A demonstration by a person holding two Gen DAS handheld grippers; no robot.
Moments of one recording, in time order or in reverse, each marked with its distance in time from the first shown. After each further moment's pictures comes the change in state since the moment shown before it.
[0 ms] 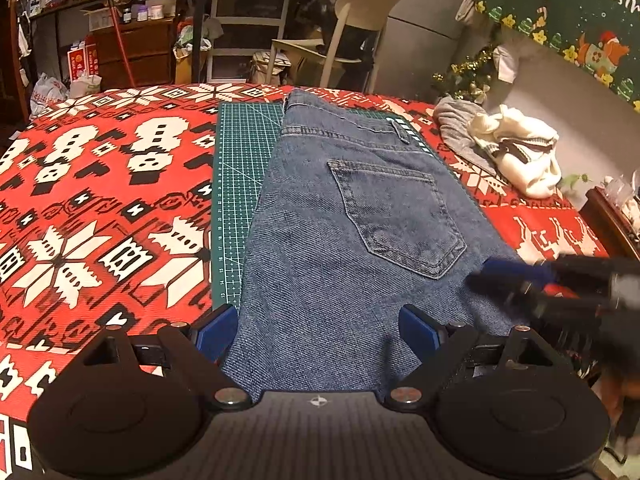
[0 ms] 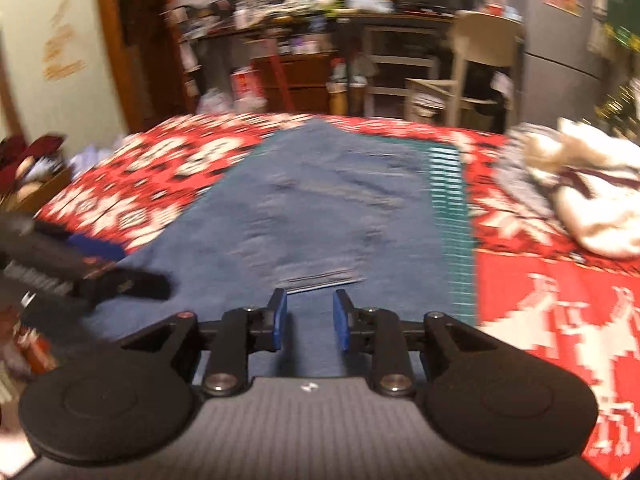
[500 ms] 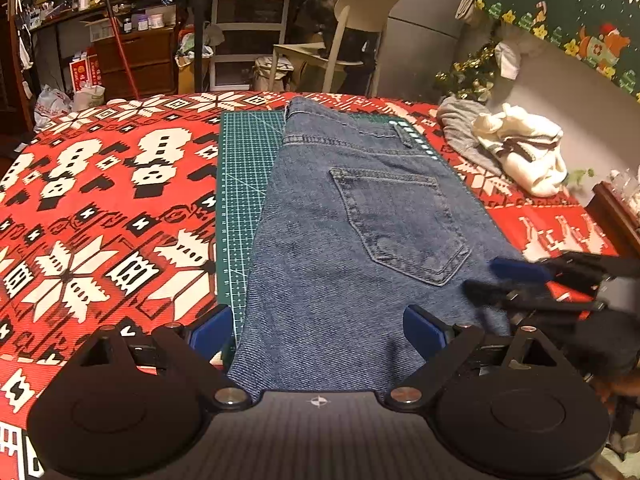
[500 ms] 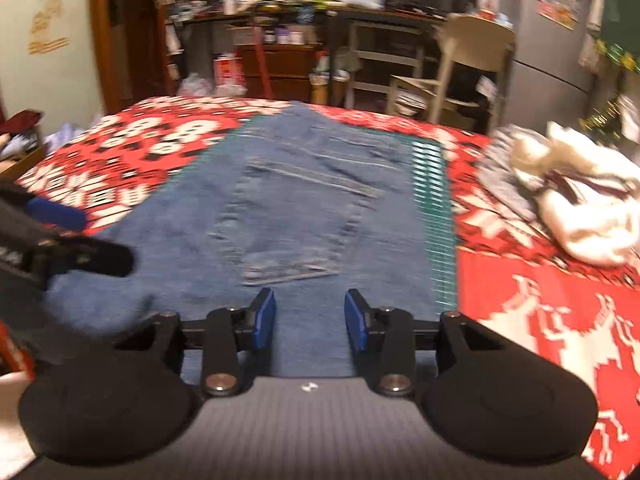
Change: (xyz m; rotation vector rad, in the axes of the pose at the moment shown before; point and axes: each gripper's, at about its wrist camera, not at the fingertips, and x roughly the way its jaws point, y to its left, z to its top) left arm 0.000 -0.005 0.006 0.026 -0.009 0.036; right arm 0.010 -0.014 -0.002 0.000 0.024 -0.127
